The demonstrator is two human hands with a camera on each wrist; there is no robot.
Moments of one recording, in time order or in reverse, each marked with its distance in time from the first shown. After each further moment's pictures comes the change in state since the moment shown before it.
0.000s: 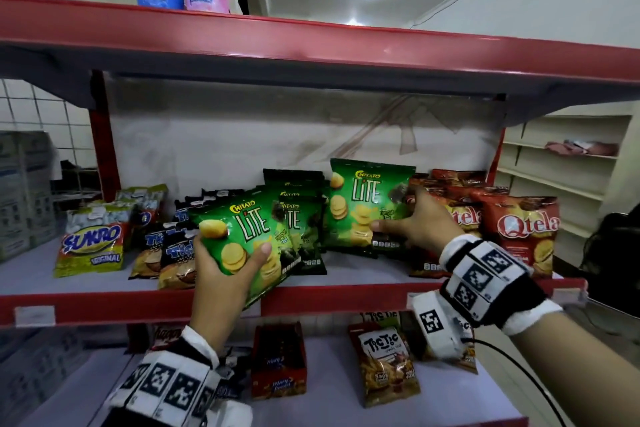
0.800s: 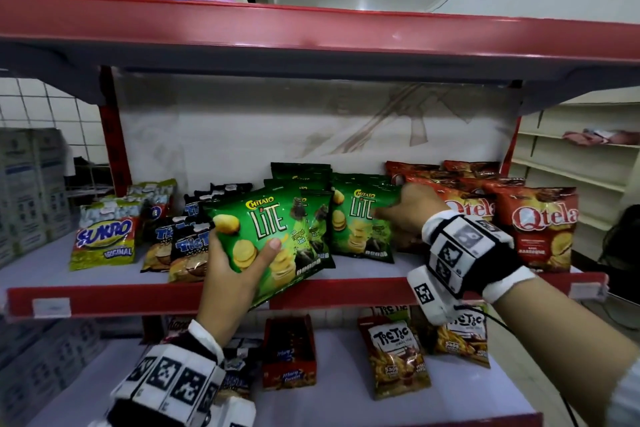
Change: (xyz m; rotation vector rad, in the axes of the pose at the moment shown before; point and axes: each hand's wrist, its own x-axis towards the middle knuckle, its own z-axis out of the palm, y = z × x) left_hand -0.005 0.007 -0.001 -0.012 -0.088 -0.033; right_hand 0.016 -0.022 0.014 -0.446 -0.129 0.064
